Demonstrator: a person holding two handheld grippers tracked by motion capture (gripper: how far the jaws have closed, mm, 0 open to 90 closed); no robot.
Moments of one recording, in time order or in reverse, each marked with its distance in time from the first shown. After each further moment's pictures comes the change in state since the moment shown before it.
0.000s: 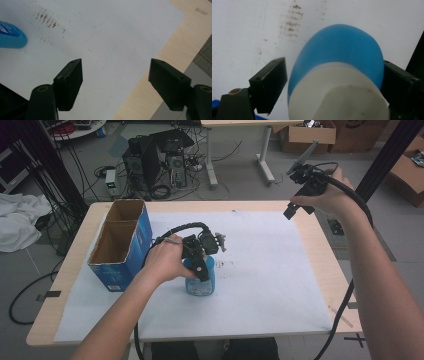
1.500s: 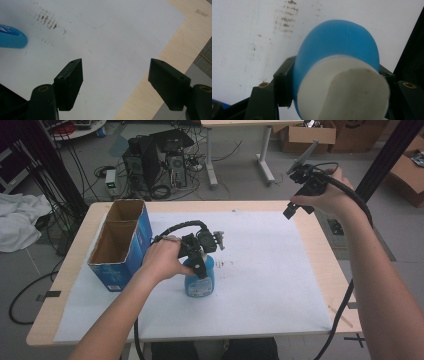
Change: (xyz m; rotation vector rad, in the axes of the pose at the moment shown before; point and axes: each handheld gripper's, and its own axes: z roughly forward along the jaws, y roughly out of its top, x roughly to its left) left arm 0.004 -0.001 -0.006 0.030 -0.053 -0.017; right arm 0.000 0.000 0.000 -0.011 0.006 -0.001
